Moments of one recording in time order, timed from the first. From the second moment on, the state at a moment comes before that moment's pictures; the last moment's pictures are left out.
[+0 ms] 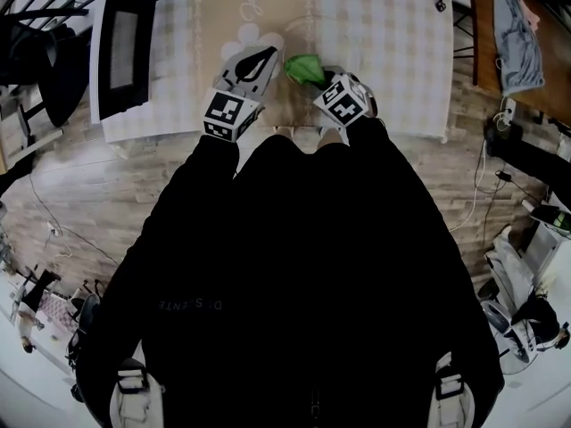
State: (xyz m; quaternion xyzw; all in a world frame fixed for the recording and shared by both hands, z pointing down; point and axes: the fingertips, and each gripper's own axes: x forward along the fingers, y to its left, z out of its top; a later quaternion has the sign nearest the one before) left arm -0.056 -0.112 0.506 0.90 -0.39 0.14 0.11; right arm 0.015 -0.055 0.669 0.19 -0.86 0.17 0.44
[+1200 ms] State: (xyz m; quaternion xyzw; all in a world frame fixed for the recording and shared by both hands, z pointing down) left arm -0.050 -0.111 0.510 0.91 -0.38 0.14 0.11; right arm 0.017 -0.010 0.703 0.13 -0.84 0.21 0.49
